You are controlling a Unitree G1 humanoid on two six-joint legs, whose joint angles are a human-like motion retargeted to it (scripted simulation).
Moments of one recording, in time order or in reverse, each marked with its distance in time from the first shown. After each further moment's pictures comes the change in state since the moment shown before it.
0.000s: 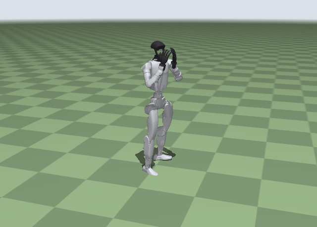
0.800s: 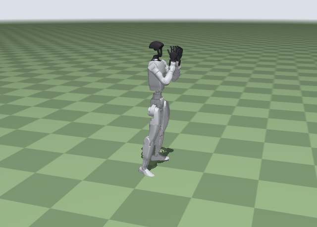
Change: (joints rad) left arm 0.200 0.061 0.134 -0.260 0.144 0.033 -0.018; right arm -0.113 0.119 0.068 0.064 0.014 0.001 0.082; waist 0.214 -0.100 -0.040; left_leg -0.112 -0.042 -0.376 0.062 -0.014 0.029; right_leg 0.138 -0.129 -0.351 0.034 -0.100 -0.020
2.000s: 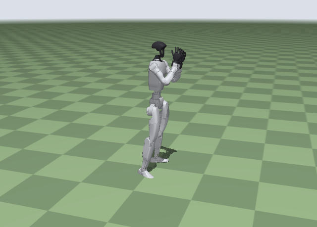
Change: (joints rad) left arm -0.023 0.005 -0.068 0.087 -0.018 0.000 0.024; right arm -0.066 -0.058 -0.013 0.071 -0.005 0.007 -0.099; waist 0.055 0.006 0.099; left_leg 0.031 -0.066 0.073 -0.066 0.009 -0.030; right_leg -0.109 -0.064 0.103 0.119 0.025 0.004
